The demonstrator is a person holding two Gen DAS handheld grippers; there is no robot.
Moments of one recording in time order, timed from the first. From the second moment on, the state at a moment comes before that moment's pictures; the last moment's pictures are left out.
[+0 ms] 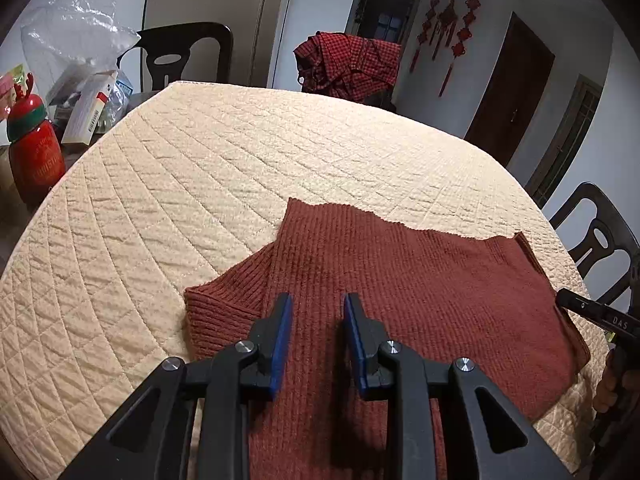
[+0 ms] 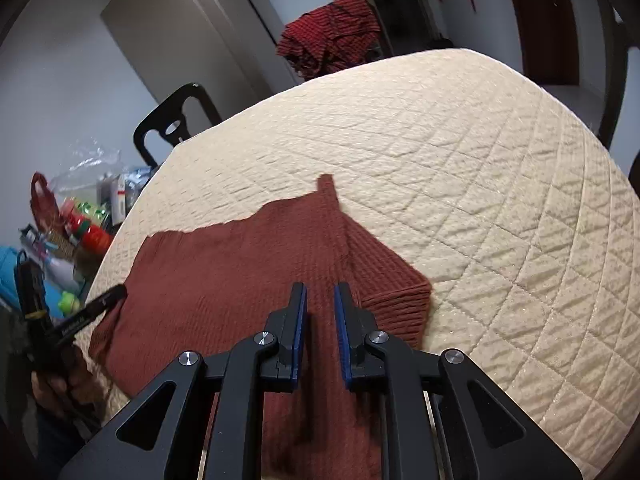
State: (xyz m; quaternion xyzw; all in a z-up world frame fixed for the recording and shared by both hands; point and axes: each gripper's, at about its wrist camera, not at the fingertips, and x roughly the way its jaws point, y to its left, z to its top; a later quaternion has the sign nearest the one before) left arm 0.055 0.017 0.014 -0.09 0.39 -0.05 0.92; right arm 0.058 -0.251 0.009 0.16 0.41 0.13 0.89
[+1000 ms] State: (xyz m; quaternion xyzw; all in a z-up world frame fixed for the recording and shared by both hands) left arm 0.022 0.026 0.009 -0.05 0.39 -0.01 0.92; right arm 0.052 -0.136 0.010 0.05 0.41 0.24 0.88
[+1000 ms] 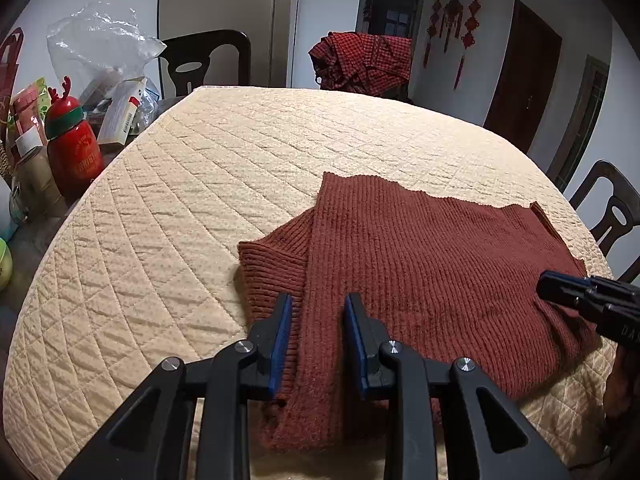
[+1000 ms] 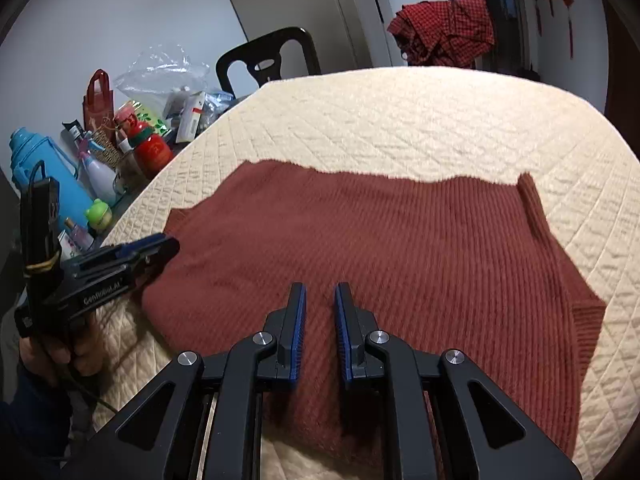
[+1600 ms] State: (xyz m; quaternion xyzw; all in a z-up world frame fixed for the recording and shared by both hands) left arm 0.016 0.052 0.004 -0.11 0.40 -0.02 0.91; right arm 0.059 -0.117 0.008 0.04 0.43 0.25 0.87
